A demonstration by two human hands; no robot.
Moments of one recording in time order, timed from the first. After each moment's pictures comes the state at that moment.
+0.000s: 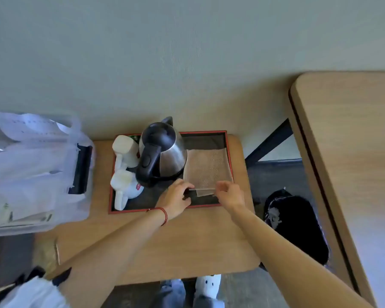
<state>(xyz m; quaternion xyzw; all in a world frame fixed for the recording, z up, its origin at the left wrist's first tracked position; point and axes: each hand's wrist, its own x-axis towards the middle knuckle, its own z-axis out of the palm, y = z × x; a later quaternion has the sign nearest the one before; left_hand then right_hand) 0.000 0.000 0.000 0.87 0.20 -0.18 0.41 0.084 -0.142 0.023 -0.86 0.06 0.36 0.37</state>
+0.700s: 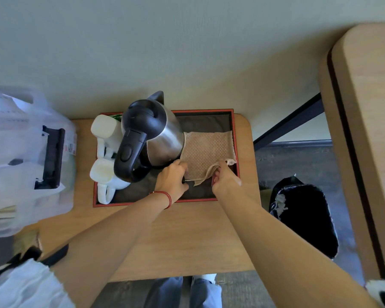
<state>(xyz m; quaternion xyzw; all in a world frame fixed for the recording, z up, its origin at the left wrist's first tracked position) 0.044 0.006 -0.043 0.92 0.22 -0.20 0.26 0.124 -0.099 -0.046 -0.56 0.49 0.28 0.61</state>
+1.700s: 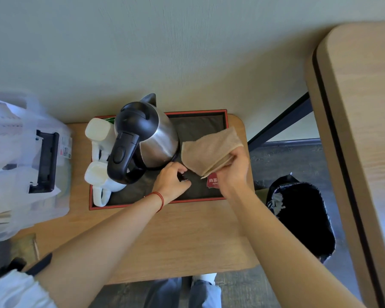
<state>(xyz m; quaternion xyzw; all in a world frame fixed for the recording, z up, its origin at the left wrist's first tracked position) 0.044 -0.001 -0.050 0.84 0.32 -0.13 0.42 0.134 -0.117 0.000 -0.54 0.27 0.27 0.75</state>
